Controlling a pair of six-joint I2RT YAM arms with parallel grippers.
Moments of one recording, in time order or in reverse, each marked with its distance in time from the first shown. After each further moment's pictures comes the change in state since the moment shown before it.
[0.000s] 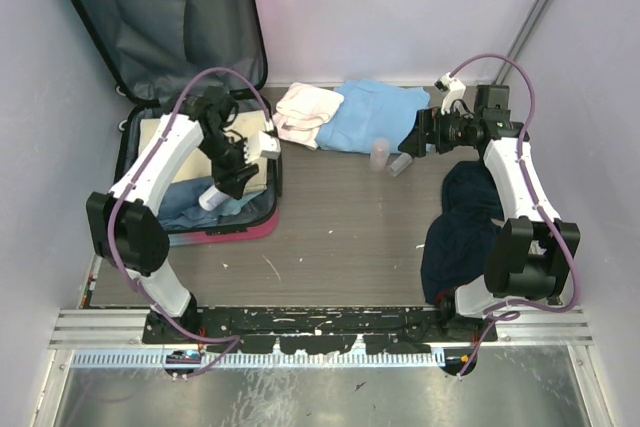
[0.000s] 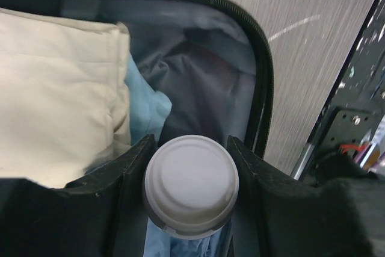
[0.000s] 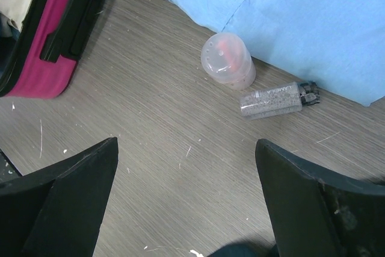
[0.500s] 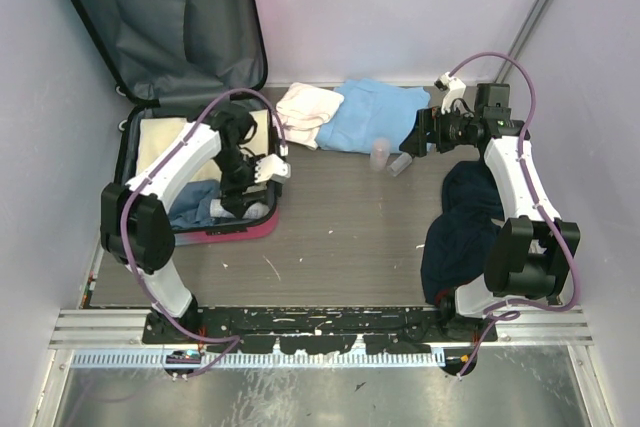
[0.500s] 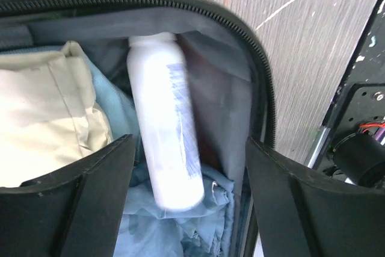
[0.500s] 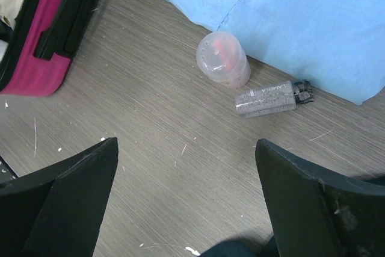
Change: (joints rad) left arm -0.077 0.038 -0.156 0.054 -0.132 0.098; right arm 0.001 0.011 0.025 -0.030 0.016 -0.027
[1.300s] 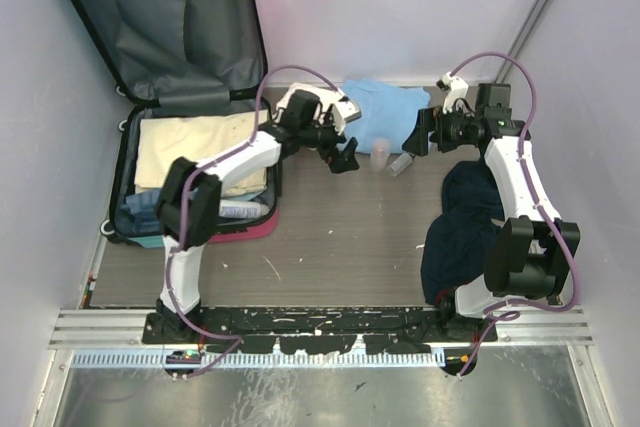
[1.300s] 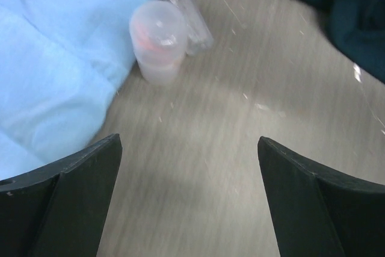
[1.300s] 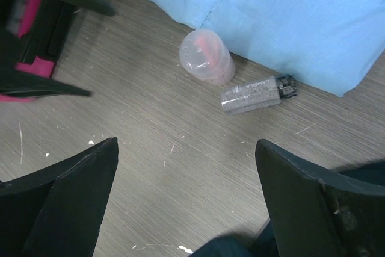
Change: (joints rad) left arm -0.230 0.237 0.071 1.148 0.304 -0.848; right arm -0.003 0.000 0.000 0.005 0.052 0.002
